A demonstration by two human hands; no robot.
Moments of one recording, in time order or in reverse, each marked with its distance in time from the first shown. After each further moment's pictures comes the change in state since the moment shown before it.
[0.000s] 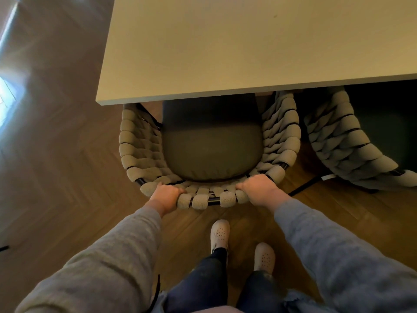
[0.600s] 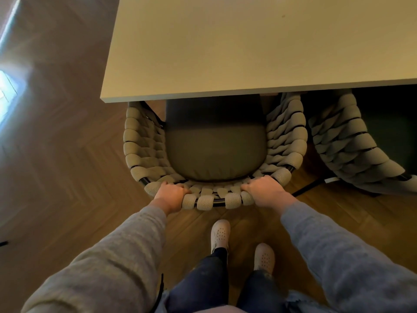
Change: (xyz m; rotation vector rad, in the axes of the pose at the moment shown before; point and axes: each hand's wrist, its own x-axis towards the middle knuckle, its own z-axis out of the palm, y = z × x) left_hand 0.006 0.001 -0.003 0.107 -0.058 0.015; right_hand 0.004 0.005 0.005 -0.017 0.003 -0.011
